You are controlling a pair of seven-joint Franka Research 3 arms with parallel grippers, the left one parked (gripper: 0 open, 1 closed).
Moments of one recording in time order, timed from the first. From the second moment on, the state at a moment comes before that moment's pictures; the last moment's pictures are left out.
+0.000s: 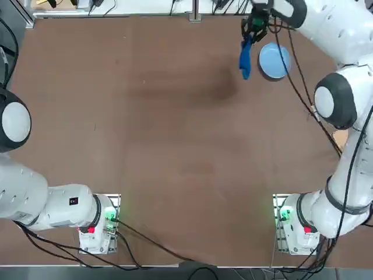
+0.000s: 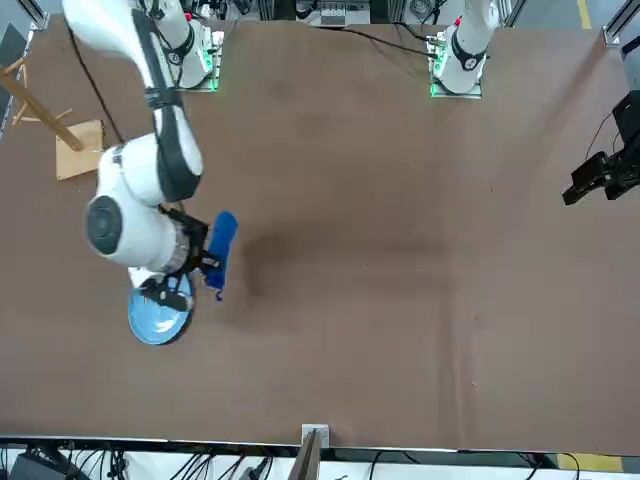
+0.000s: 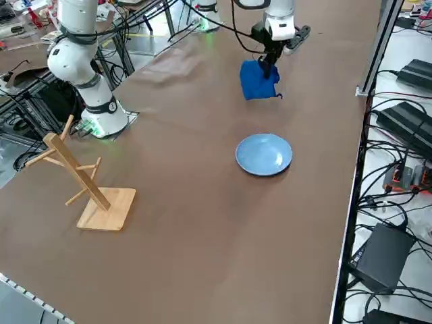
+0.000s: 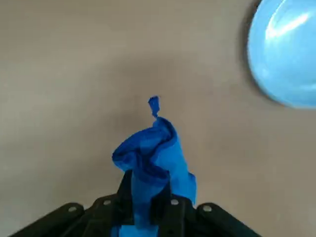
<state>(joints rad) 0.44 0.55 -0.14 -1.45 0.27 1.87 0.47</state>
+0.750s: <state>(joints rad) 0.52 0.44 -0.15 -1.81 0.27 2.12 0.48</state>
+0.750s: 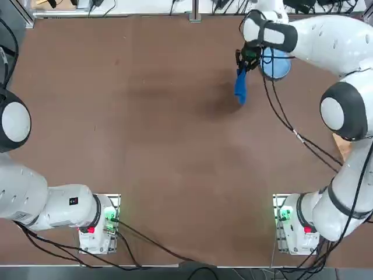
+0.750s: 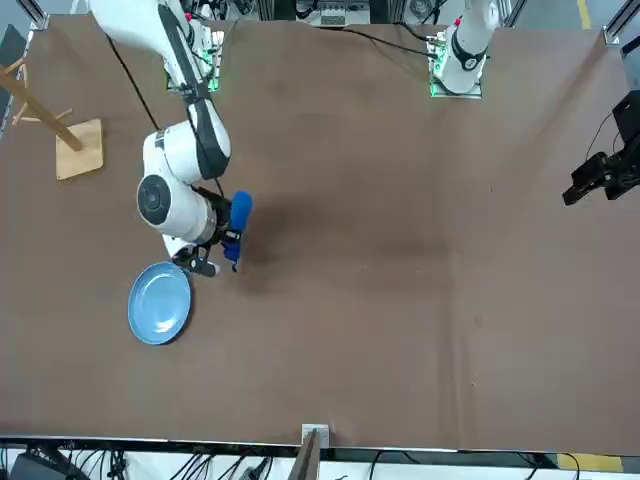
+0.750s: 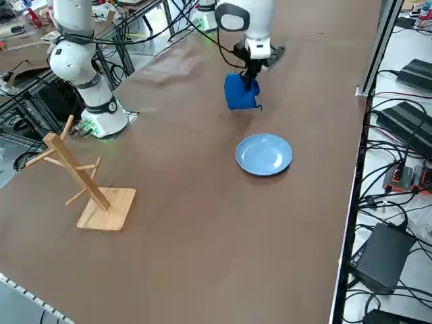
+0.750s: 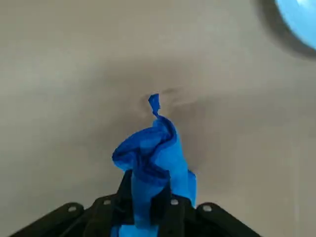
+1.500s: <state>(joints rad) 0.56 0.33 -0.16 -1.92 0.25 2.00 0.56</state>
